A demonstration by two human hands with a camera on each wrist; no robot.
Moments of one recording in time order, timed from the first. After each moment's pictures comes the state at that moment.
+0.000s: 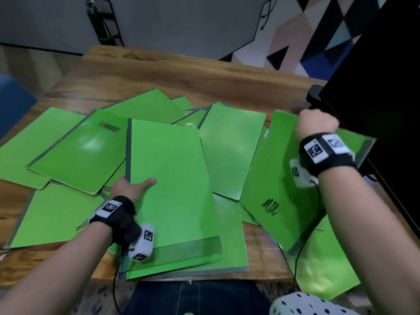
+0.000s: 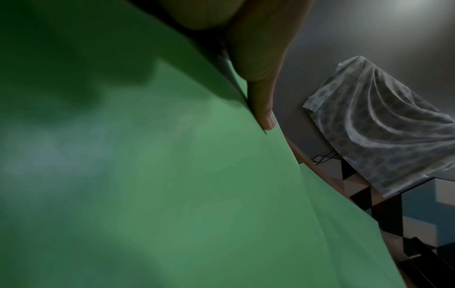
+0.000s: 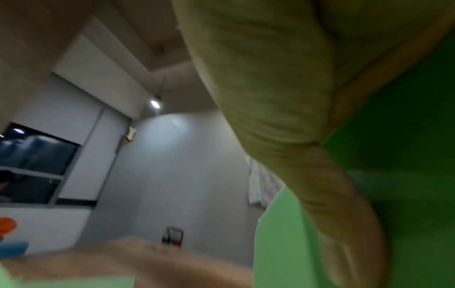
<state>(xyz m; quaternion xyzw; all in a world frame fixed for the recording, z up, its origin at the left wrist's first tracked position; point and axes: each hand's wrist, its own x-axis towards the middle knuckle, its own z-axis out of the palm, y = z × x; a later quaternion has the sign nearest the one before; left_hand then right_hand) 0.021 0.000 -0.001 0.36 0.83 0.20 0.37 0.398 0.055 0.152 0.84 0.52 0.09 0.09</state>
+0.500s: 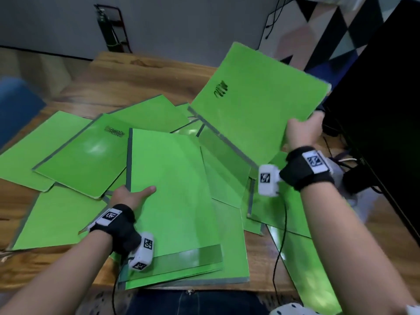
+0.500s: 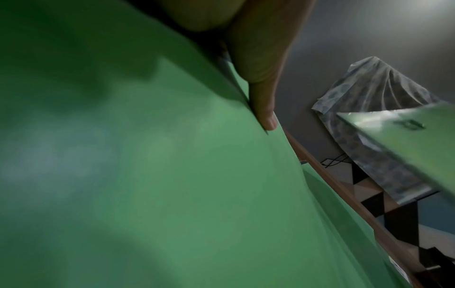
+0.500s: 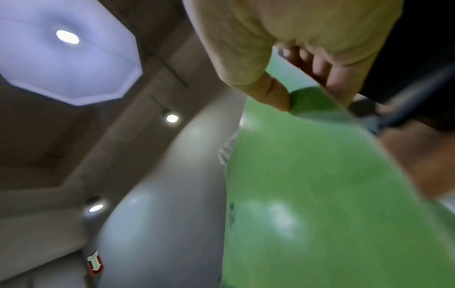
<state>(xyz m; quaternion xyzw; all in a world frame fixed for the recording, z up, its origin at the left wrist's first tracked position) 0.013 -0.005 0.000 0.36 0.84 0.18 0.36 0.363 0.061 0.148 0.79 0.31 -0.16 -0.50</state>
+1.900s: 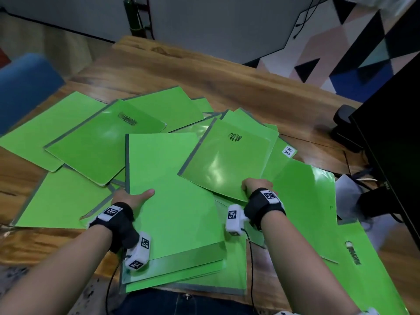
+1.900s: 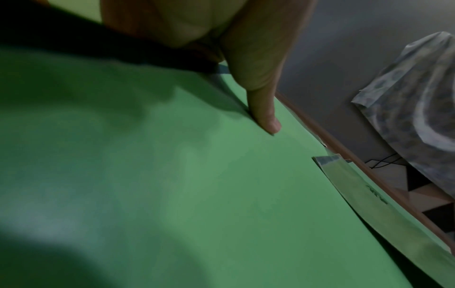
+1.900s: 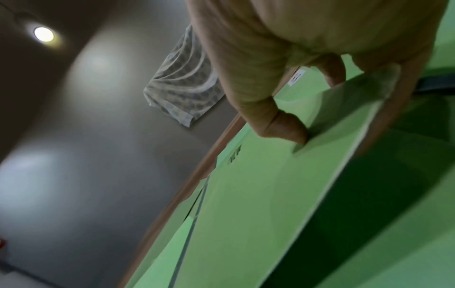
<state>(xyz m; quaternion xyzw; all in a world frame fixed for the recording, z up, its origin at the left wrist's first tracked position) 0.006 -0.012 -0.015 0.27 0.86 0.16 0.41 0.313 0.059 -0.006 0.86 0.26 -0.42 -0.10</state>
